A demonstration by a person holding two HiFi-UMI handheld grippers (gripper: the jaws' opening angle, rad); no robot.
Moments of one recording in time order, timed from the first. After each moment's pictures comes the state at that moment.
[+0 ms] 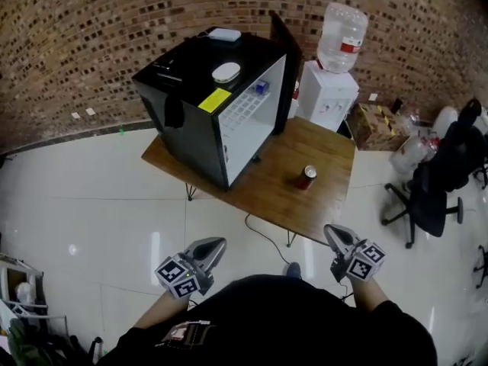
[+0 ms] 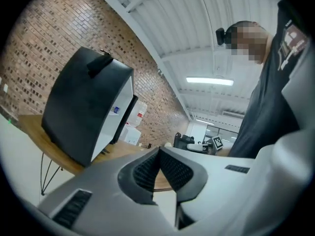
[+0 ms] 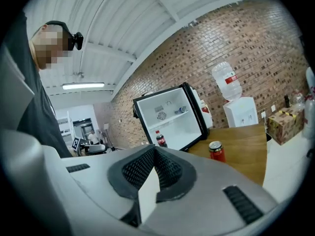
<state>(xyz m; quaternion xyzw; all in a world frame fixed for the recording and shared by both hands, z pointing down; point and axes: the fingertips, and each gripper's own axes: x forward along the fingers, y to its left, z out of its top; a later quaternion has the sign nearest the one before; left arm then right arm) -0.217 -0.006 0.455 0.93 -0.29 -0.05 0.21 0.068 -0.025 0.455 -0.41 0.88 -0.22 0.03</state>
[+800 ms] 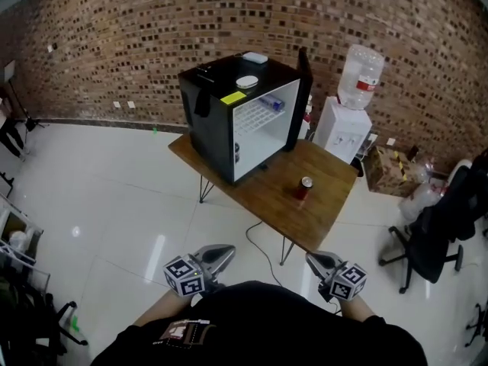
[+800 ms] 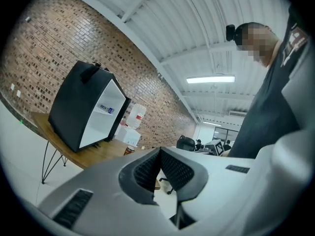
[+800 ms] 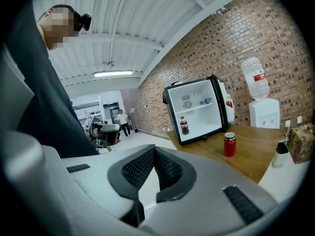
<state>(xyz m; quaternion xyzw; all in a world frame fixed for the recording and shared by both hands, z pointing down) -0.126 0.146 0.425 0.92 -0.34 -0.07 0.20 0.090 0.117 0.458 -0.27 0.95 -0.17 -0.05</state>
